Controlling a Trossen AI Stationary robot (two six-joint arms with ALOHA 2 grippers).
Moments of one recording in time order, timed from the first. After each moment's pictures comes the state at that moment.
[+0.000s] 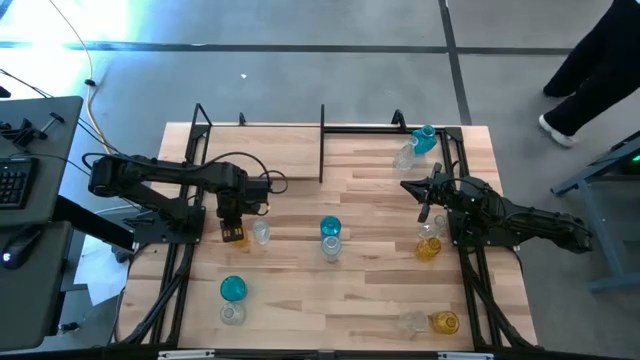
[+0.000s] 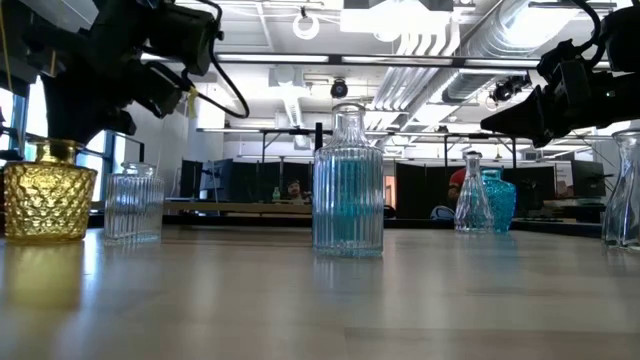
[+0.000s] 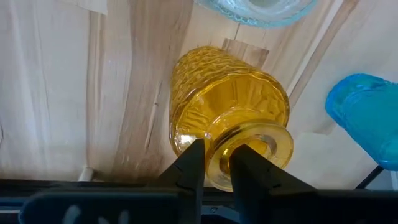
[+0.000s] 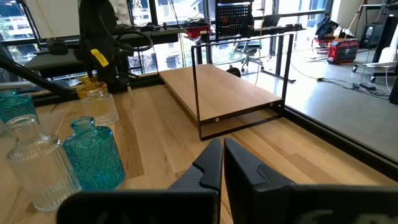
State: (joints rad) left arm 0.10 1.36 0.90 -1.28 0.22 -0.14; right arm -0.29 0.12 0.01 0.03 0.07 0.07
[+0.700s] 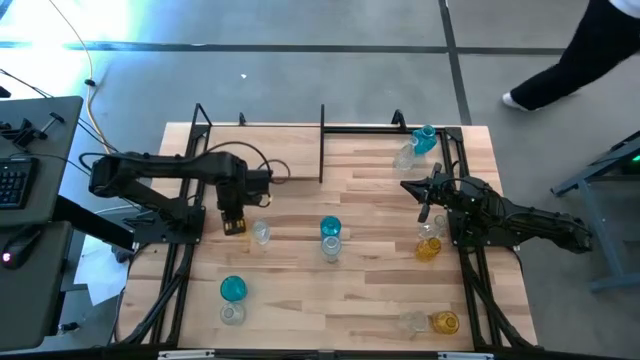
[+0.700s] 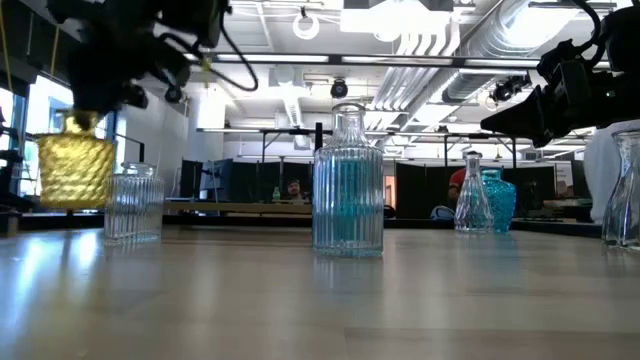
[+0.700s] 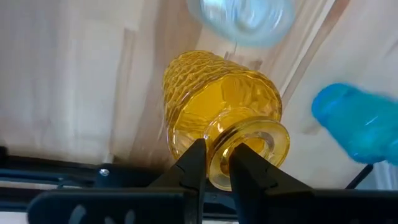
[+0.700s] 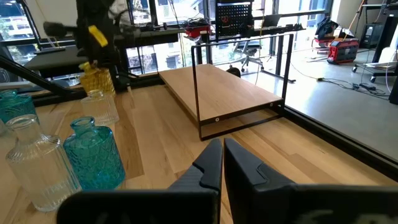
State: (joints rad) left arm 0.14 1.36 1.08 -1.42 0.17 -0.15; right arm -0.29 0.12 0.01 0.03 0.07 0.07
